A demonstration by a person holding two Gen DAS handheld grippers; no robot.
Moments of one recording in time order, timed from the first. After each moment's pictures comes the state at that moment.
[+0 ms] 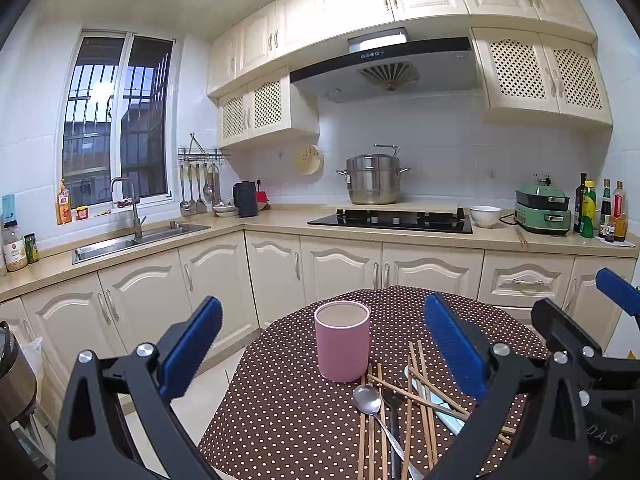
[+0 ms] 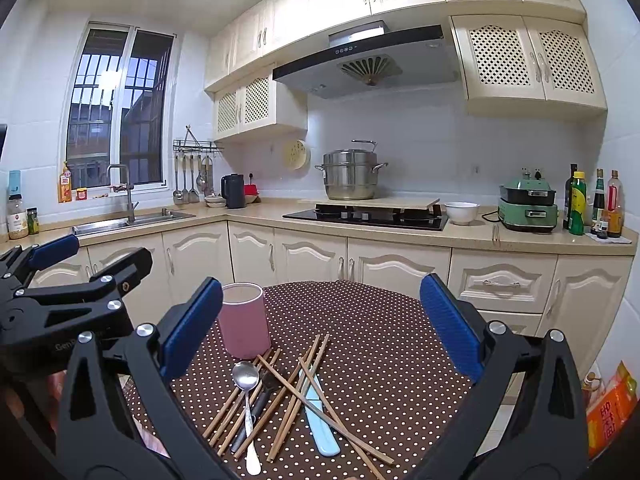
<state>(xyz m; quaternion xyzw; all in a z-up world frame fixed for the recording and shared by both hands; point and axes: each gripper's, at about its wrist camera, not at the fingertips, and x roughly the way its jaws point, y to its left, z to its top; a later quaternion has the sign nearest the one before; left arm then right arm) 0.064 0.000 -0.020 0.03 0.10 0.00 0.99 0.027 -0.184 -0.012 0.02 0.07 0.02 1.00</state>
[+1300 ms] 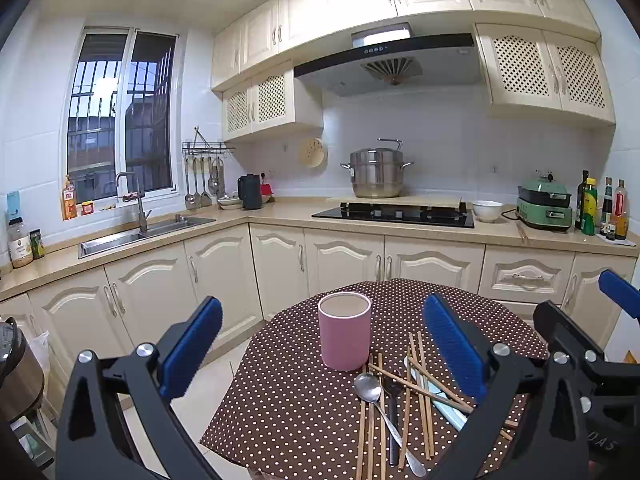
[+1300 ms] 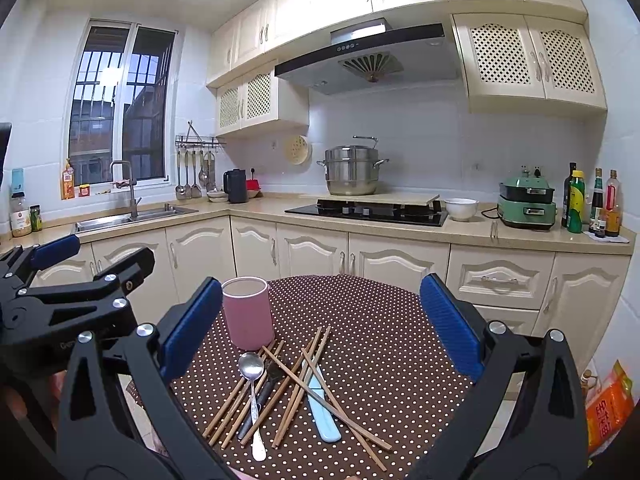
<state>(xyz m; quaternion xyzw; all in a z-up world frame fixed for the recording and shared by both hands) 0.046 0.007 -0.018 0.03 0.11 0.01 0.99 0.015 -0.184 -0.008 0.02 0.09 0.02 1.00</state>
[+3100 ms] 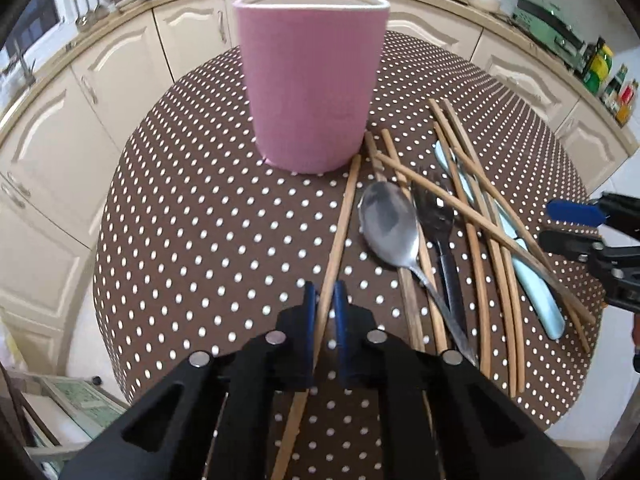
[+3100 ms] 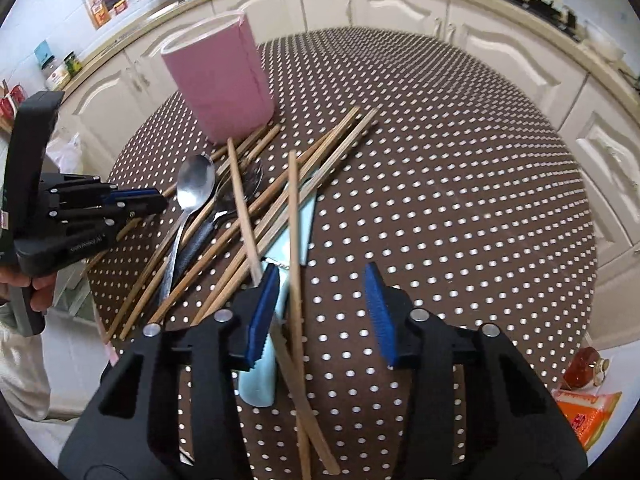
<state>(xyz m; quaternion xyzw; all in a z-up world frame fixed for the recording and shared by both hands) 0.247 0.014 -0.184 0.04 0.53 -0.11 0.84 0.220 -0.214 -0.152 -0.05 0.52 0.21 0.82</state>
